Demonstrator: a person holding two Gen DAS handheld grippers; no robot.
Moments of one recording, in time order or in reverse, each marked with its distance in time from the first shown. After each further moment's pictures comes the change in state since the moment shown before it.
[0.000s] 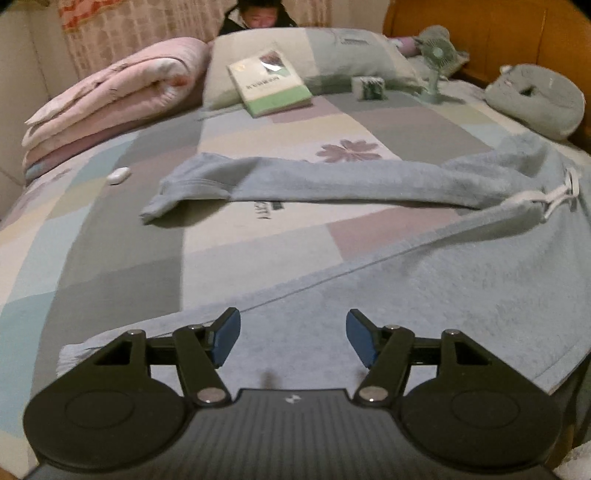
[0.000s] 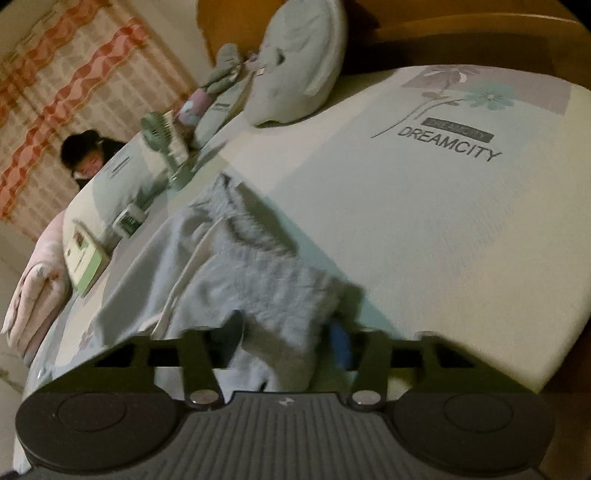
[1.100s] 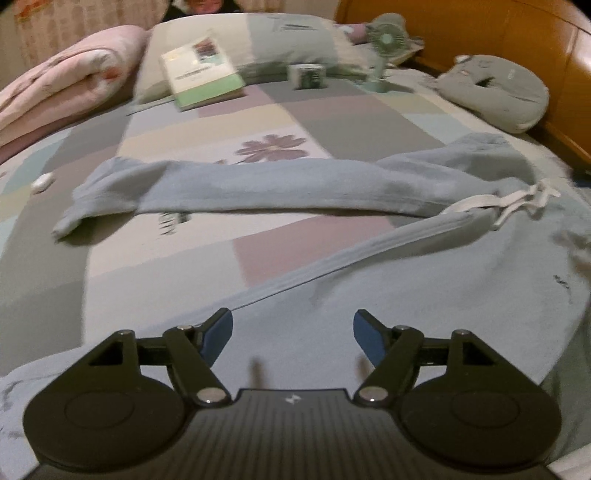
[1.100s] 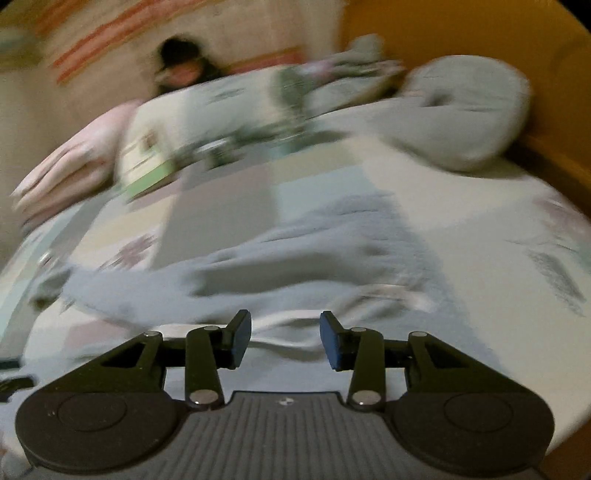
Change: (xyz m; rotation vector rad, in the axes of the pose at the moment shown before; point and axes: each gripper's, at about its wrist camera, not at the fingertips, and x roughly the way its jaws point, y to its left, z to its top) left arm 0.028 -0.049 0.034 0.023 0.038 -0.204; right arm -0.006 0.181 -0.008 -0.507 0.140 0.057
